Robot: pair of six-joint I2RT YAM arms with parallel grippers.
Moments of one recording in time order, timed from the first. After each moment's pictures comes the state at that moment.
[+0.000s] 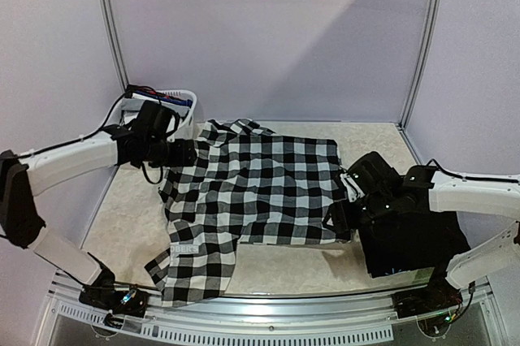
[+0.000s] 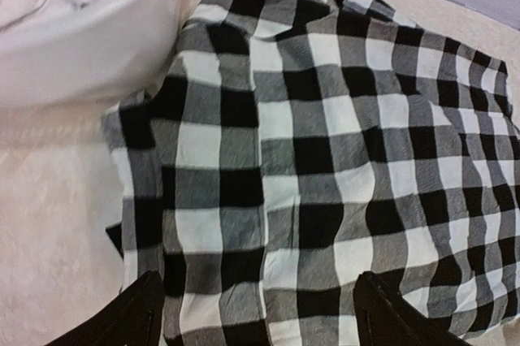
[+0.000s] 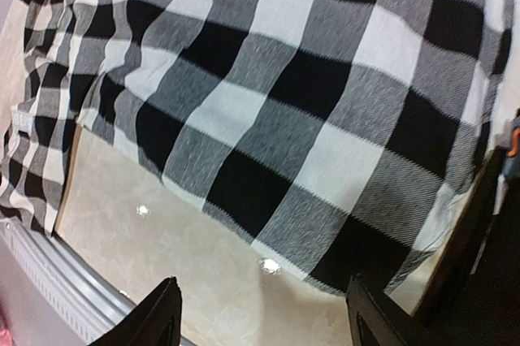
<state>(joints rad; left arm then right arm) -0.48 1.45 1.07 -0.43 -0.18 -0.40 0.85 1.28 0.80 -0.53 -0.02 0.60</state>
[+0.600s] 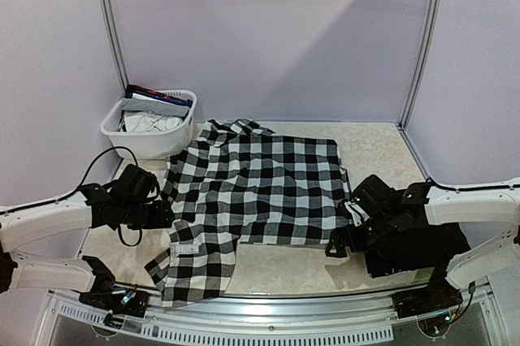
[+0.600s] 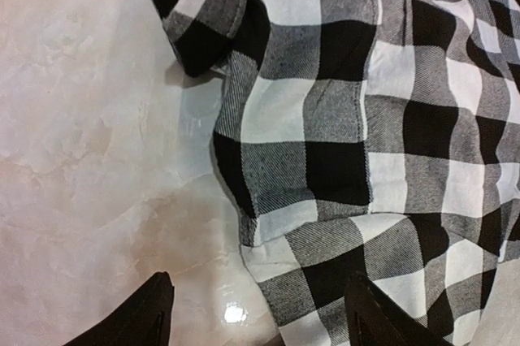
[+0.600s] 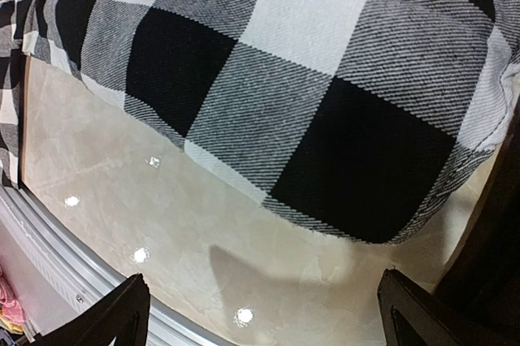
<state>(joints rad) -0.58 1.04 0.52 -0.50 -0.22 -0.63 0.85 1.28 0.64 -0.53 -0.18 0.66</state>
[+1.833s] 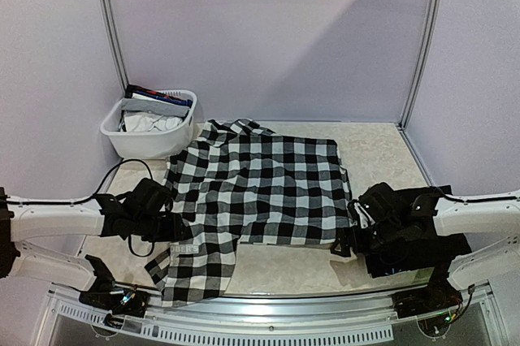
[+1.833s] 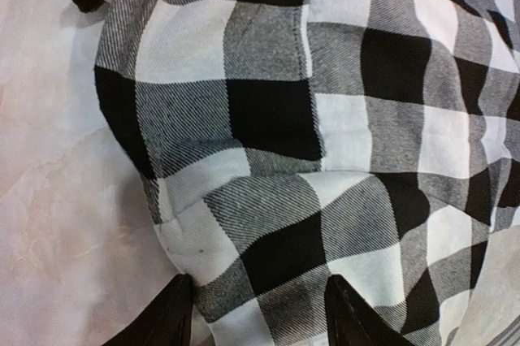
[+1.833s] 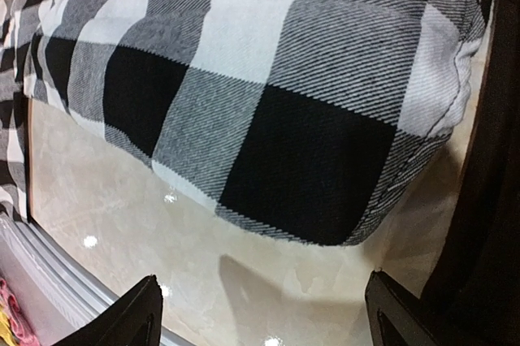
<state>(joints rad) -0.69 1.15 0.44 -0.34 -0.14 -0.73 0.85 1.19 0.52 -0.42 -0.12 0.77</state>
